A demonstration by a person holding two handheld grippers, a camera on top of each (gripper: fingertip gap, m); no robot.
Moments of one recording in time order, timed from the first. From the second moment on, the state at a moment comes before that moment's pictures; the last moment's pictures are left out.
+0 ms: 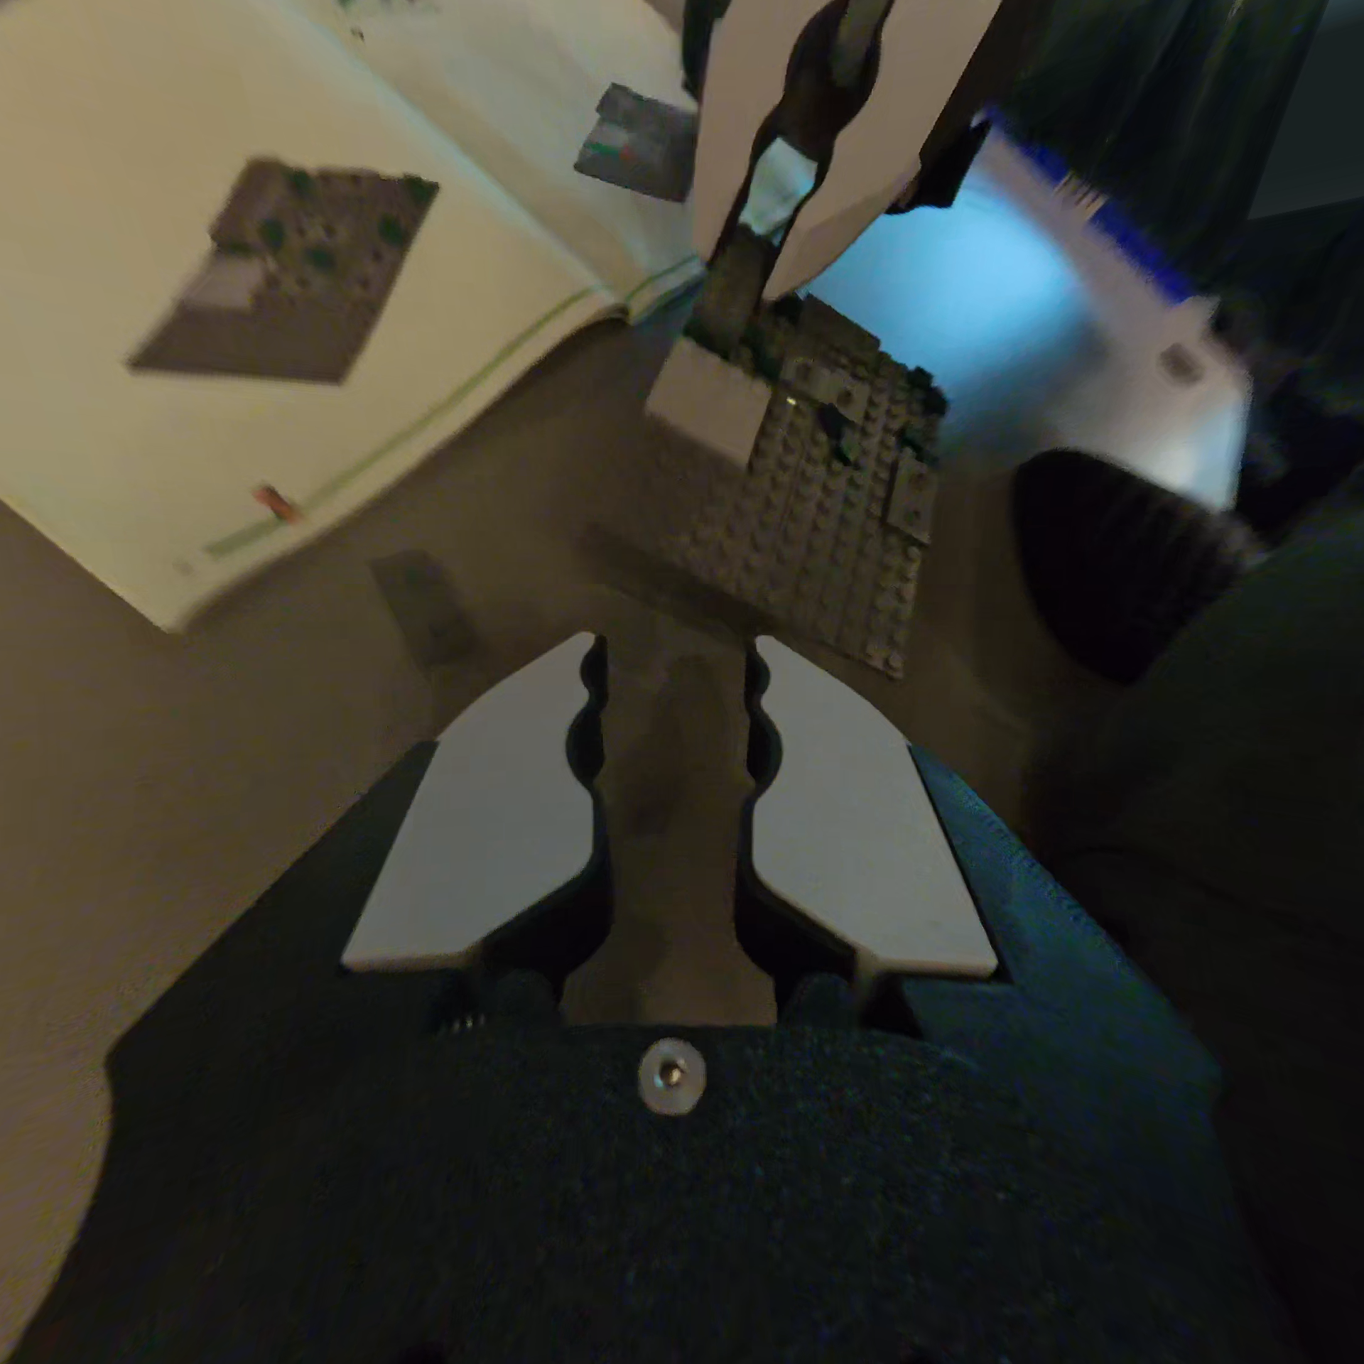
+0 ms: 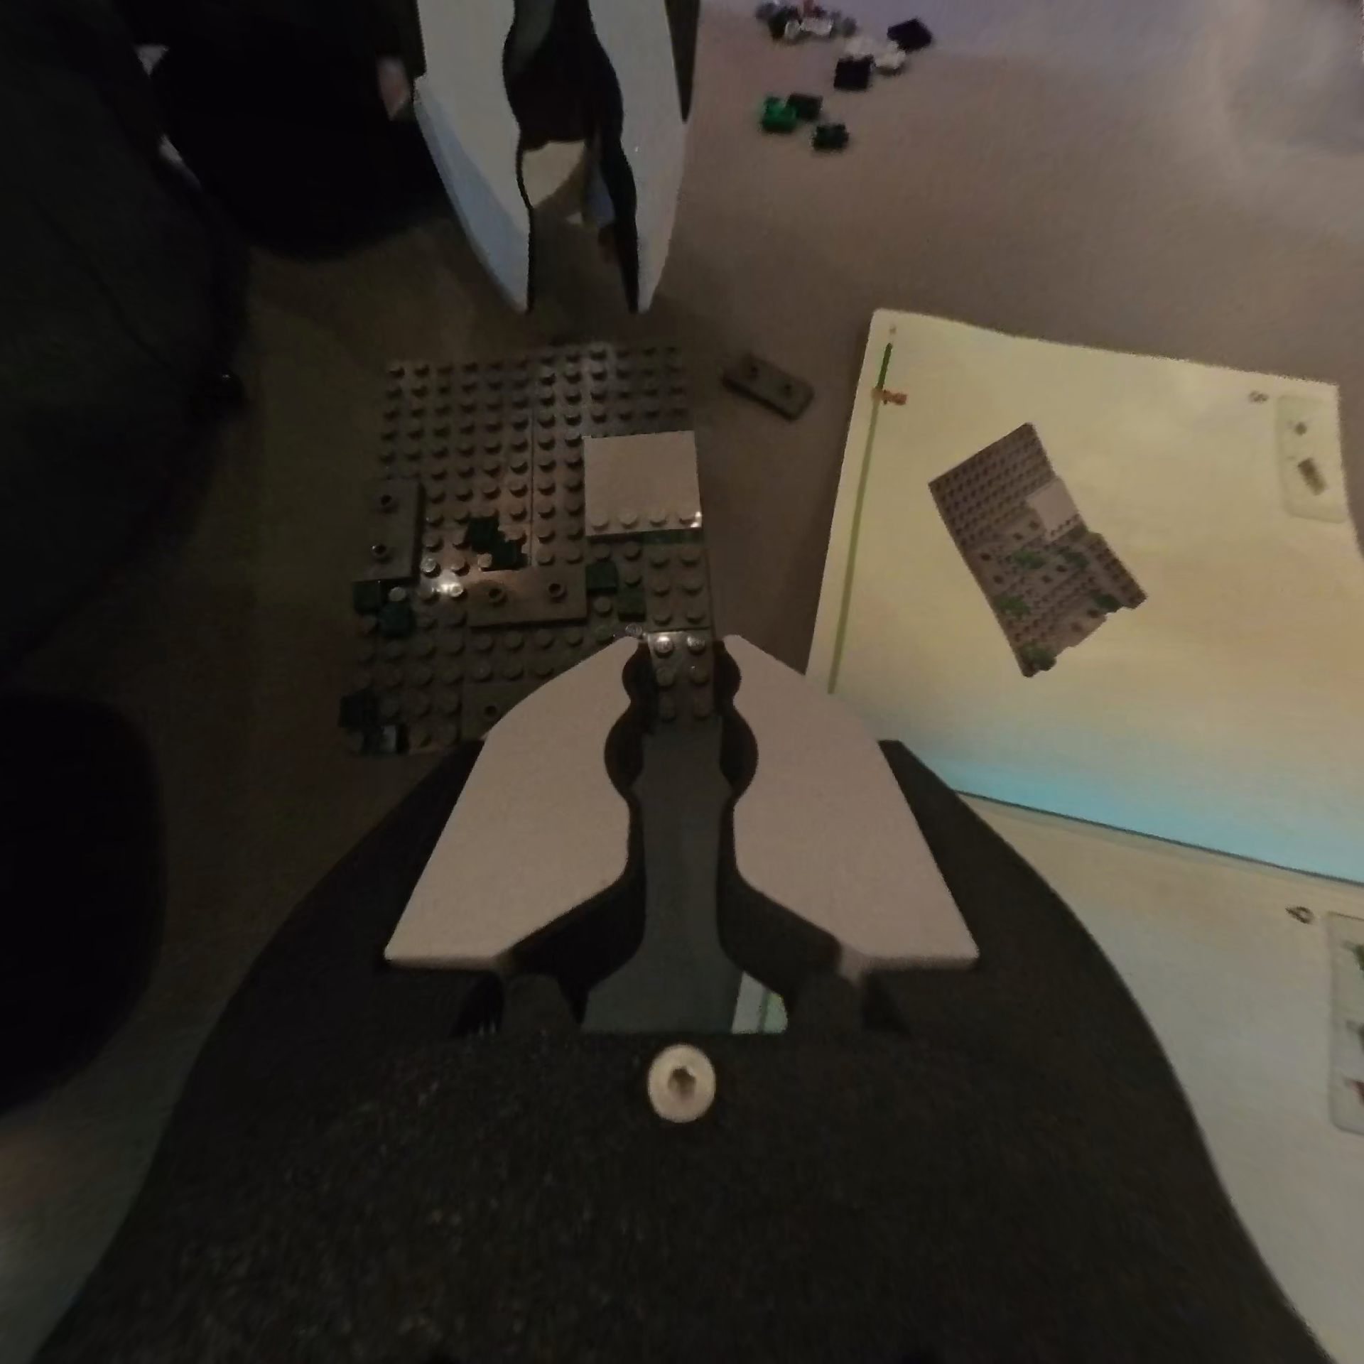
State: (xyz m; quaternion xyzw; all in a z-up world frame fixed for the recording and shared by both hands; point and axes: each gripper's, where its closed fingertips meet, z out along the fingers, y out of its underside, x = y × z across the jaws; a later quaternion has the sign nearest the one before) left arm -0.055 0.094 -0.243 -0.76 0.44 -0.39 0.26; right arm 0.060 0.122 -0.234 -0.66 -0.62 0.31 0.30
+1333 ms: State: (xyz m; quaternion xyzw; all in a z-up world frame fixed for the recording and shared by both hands) left arm -0.024 0.057 -0.208 -0.68 0.00 -0.73 0.07; right arm 0.031 0.099 -0.203 -0.63 -0.63 0.32 0.33
